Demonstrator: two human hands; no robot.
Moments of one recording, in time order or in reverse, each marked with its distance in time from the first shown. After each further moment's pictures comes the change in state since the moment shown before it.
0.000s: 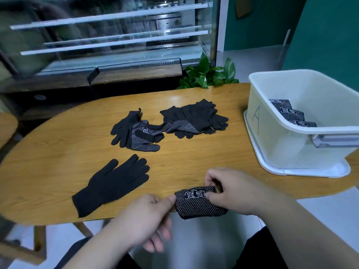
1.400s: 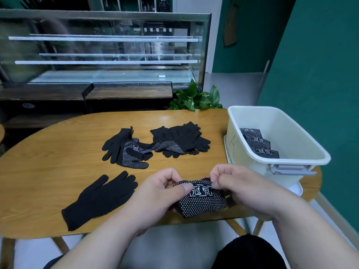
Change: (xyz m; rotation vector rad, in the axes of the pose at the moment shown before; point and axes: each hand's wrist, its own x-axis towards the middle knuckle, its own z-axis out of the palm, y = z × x) left_hand -0.029 0.072 0.003 -0.468 -0.026 0.603; right_hand -0.051 -0.037 -0.091 0.878 -0.004 0.154
